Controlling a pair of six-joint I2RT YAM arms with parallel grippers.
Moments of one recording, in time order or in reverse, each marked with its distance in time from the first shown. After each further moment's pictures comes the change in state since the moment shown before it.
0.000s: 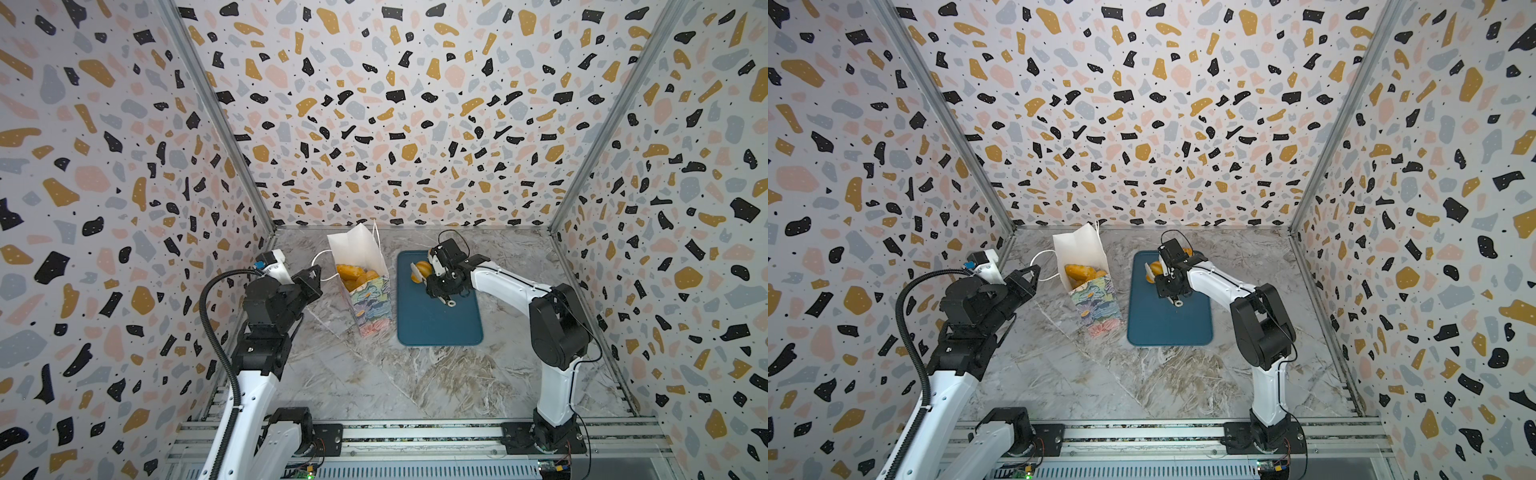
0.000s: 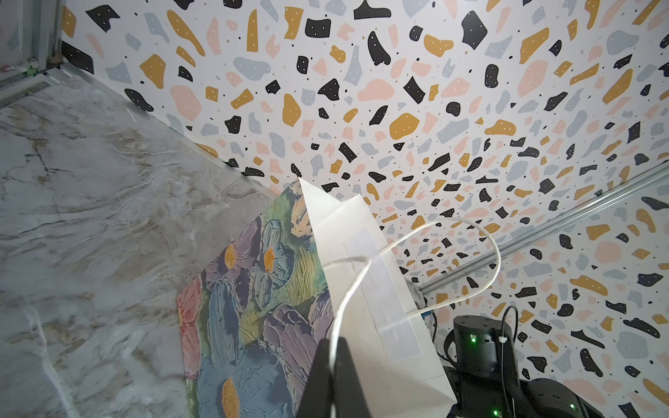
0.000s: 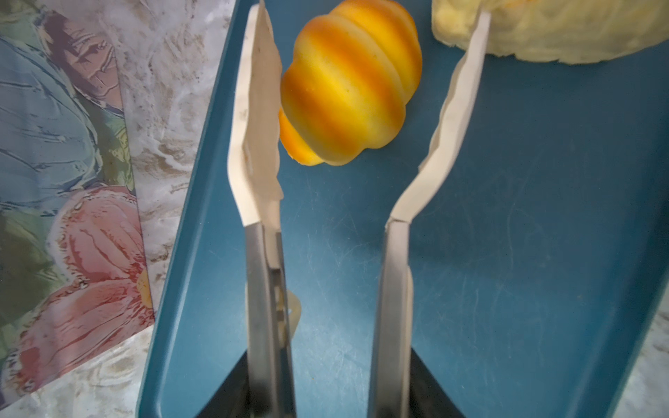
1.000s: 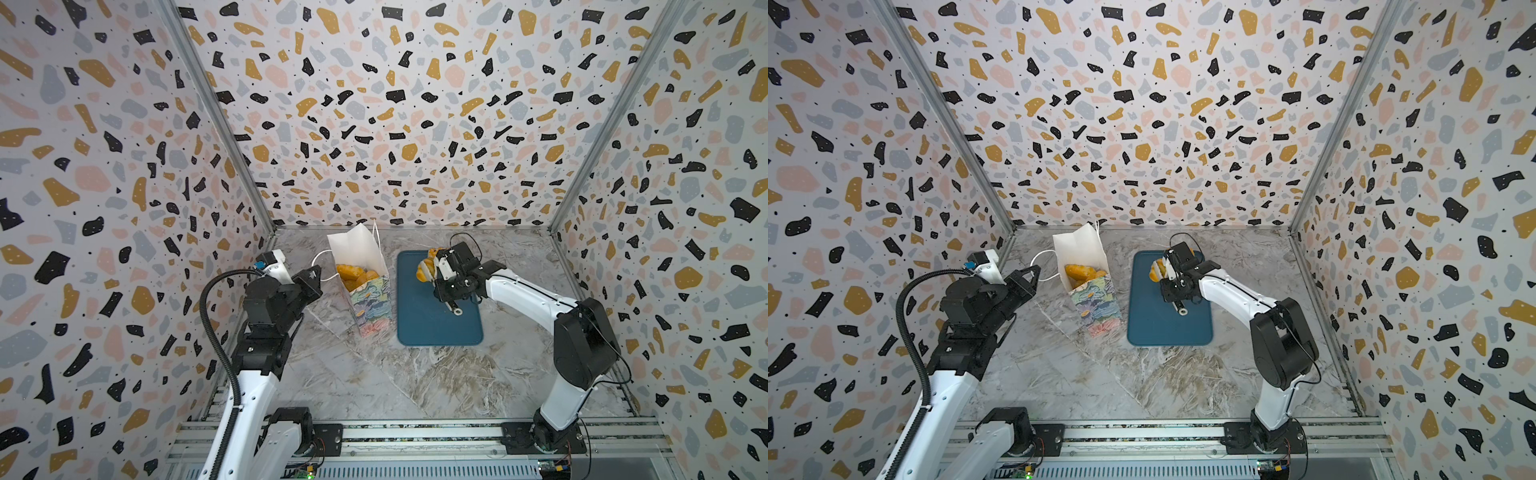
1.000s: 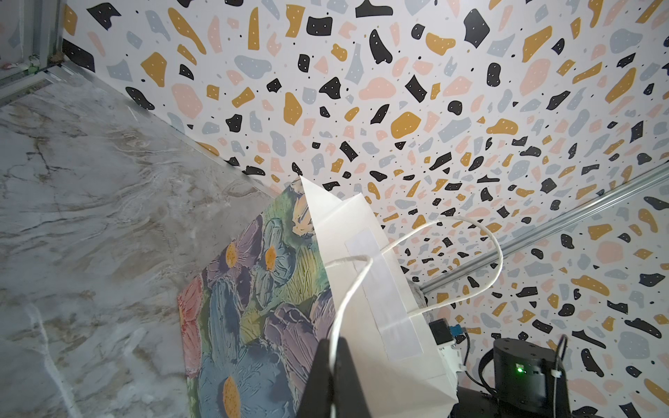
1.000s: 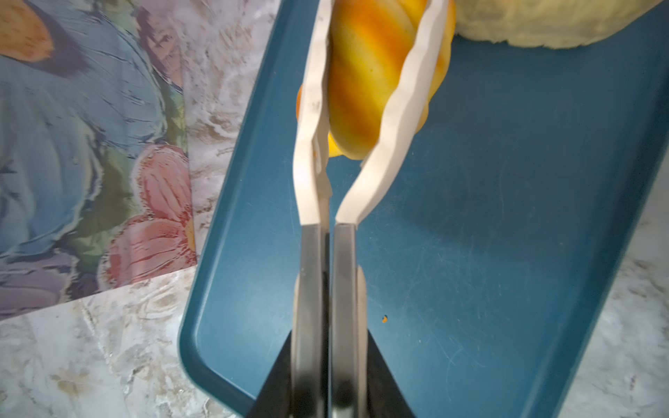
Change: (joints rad) left arm 0.000 0.001 0.000 -0.004 0.000 0.000; right arm 0.000 -0.208 -0.160 0.032 -0.053 -0.013
